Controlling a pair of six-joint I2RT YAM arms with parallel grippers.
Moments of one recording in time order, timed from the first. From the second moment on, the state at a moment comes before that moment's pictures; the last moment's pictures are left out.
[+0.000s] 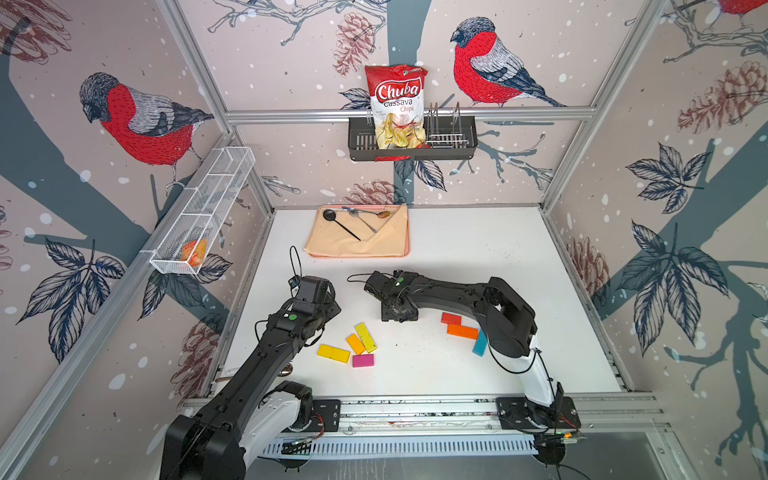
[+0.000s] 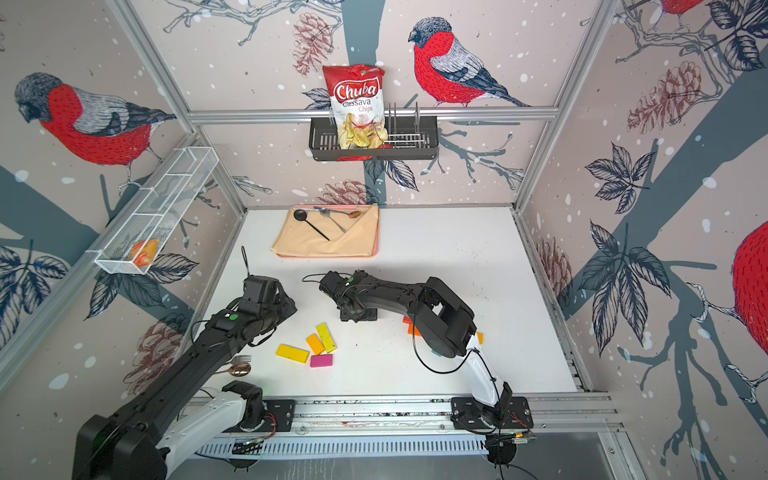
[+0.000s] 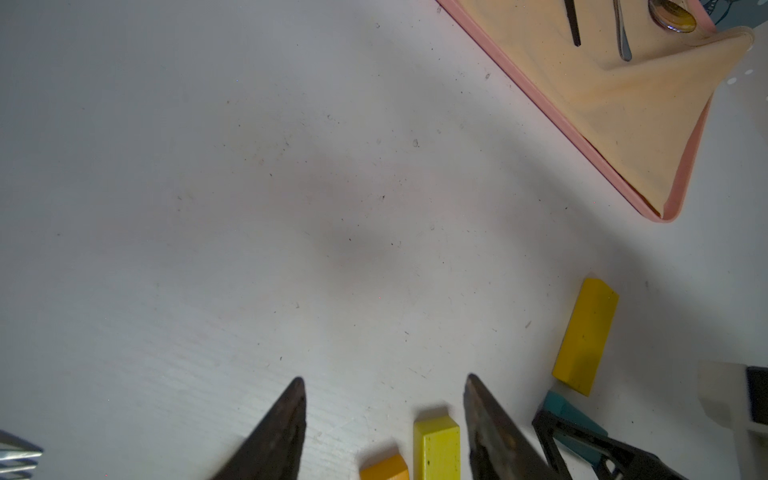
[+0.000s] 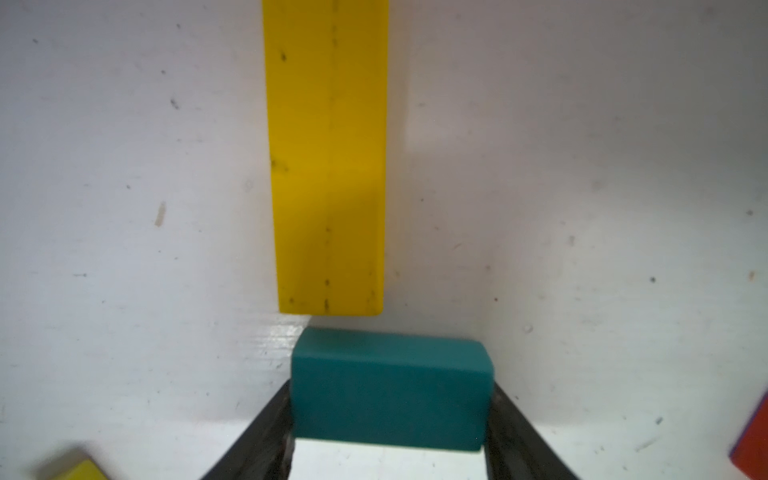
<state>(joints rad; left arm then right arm) -0.27 0.96 0.60 -0.59 -0.13 -0.85 1.06 2.17 1.62 -0.85 0.20 0.91</state>
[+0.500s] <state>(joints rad) -0.27 0.99 0.60 -0.59 -0.13 -0.84 1.04 2.18 1.65 -0.87 0.16 0.86</state>
